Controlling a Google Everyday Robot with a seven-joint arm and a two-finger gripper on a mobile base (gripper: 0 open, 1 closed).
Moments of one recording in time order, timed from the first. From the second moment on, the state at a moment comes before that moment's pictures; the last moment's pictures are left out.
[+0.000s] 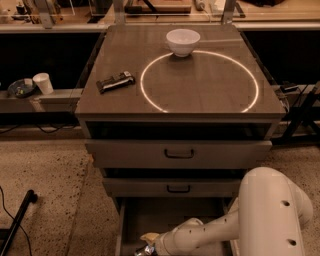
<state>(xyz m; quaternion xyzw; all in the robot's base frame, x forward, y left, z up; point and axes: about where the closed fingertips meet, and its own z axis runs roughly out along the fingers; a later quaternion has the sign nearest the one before) 0.379 0.036 0.196 -0.84 0.45 0.16 0.26</state>
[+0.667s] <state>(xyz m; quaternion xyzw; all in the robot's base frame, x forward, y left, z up) 0.405 0.029 0.194 -0.84 0.46 0.16 0.25</state>
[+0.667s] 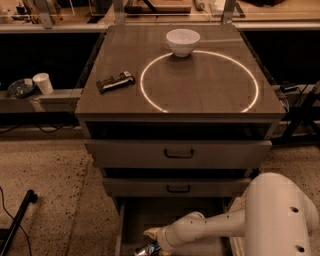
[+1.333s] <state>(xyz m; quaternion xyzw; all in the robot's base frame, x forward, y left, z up) 0.431 0.007 0.160 -0.82 0.49 0.16 0.26</state>
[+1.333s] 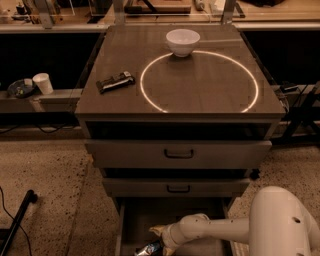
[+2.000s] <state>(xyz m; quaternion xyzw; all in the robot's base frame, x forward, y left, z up) 0.439 0.019 0.123 -0.81 0.50 0.19 0.25</state>
